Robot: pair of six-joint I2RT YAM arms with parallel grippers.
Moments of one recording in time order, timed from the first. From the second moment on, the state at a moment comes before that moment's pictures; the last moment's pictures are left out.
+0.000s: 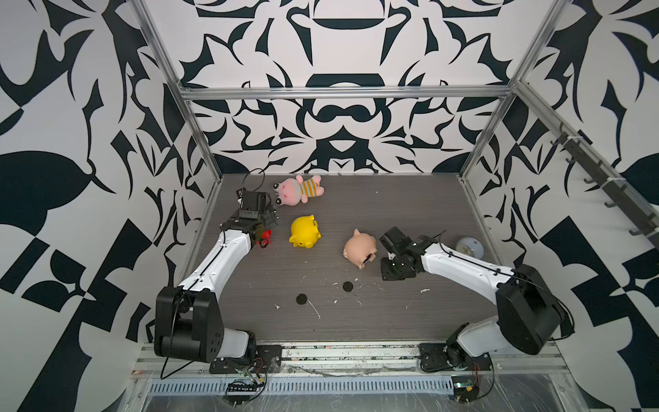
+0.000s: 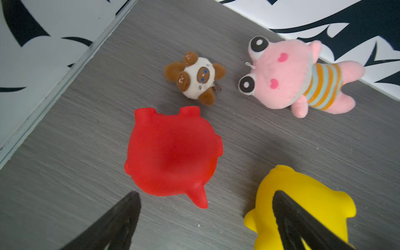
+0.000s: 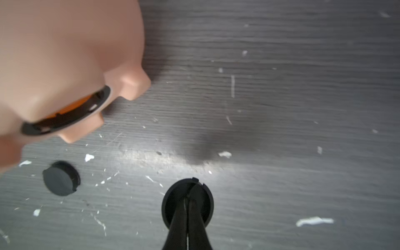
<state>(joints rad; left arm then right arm) -0.15 1.39 1.02 -0.47 -0.25 -0.51 0.63 1.50 0.90 -0.73 0.03 0.57</state>
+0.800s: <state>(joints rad) -0.07 1.34 0.75 -0.16 -0.49 -0.37 0.28 1.35 0.88 -0.49 0.23 0.37</state>
